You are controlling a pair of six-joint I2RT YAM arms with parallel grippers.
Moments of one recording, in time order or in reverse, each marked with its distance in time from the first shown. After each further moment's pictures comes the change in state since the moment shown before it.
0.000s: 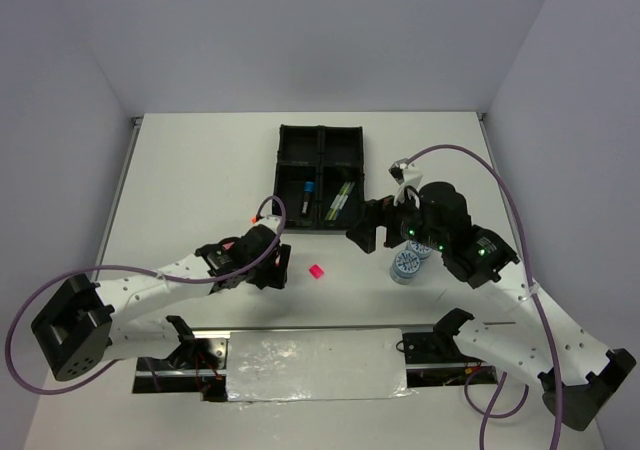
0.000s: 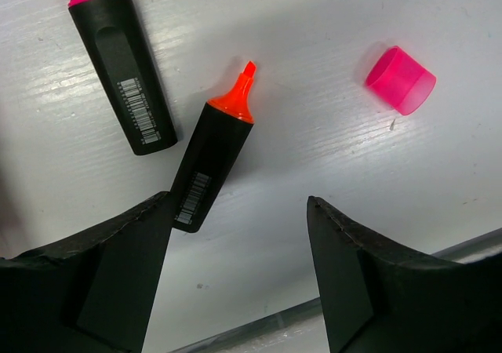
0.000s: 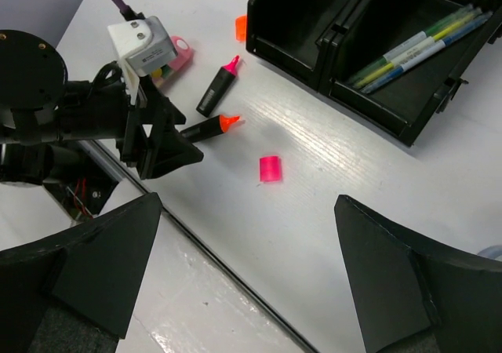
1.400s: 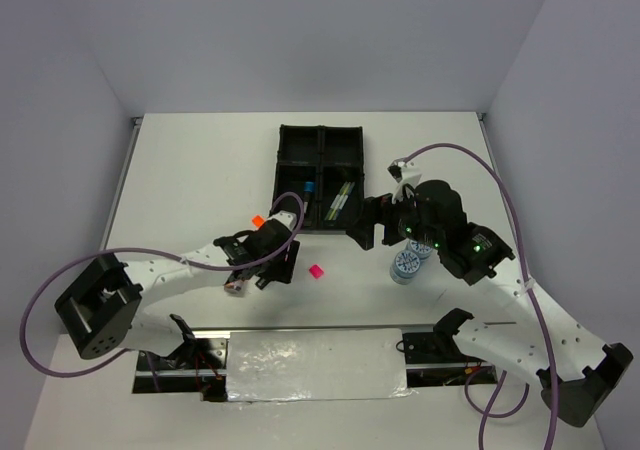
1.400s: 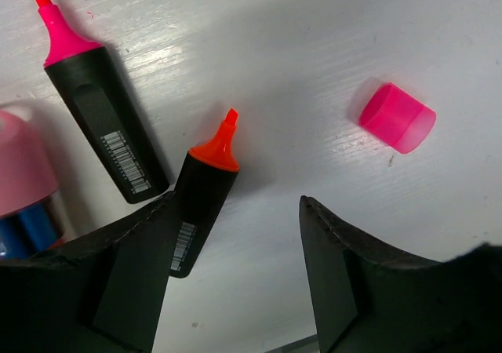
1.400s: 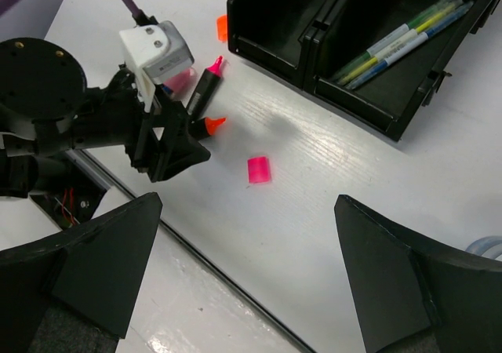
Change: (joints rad) left arm 0.000 0.145 0.069 0.061 -0.005 0.054; right arm 0.000 0.031 -0.001 0.001 0.047 0.013
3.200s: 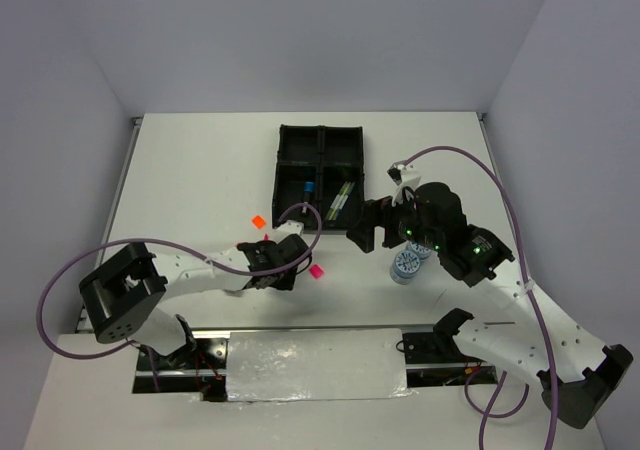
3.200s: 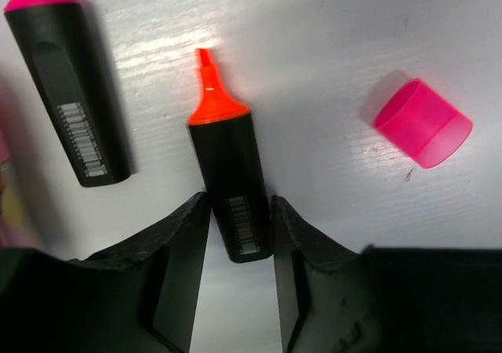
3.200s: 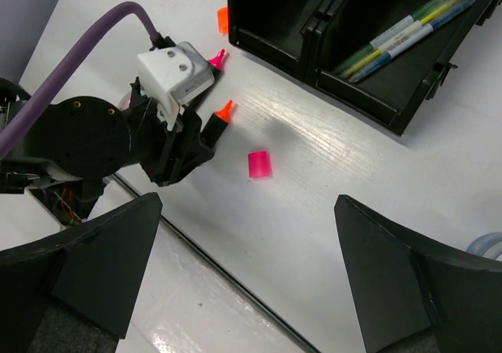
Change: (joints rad) left arm -0.132 0.137 0.037 -0.049 -0.166 -0.167; right arm 0.000 -0.013 -0.020 0.000 -0.011 -0.001
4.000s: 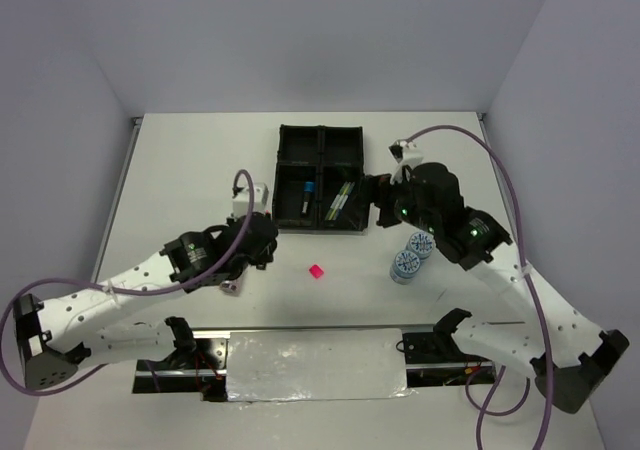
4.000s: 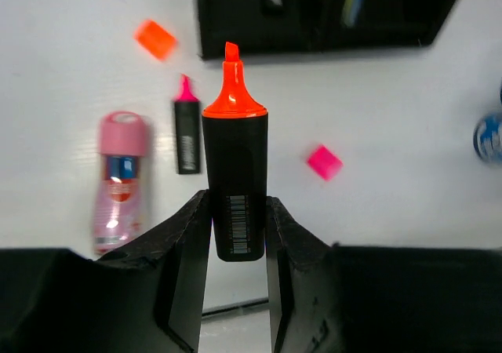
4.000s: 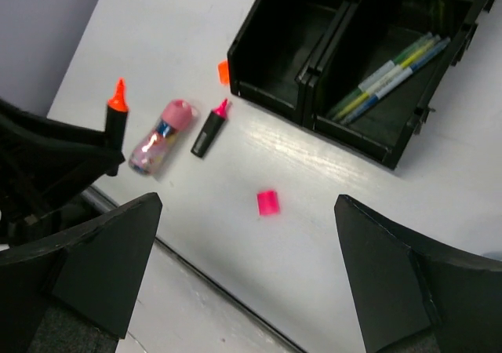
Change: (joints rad) left arm -0.044 -0.428 0.215 -0.335 -0.191 -0.058; right arm 0.000 0.077 0.122 0.000 0.068 0.053
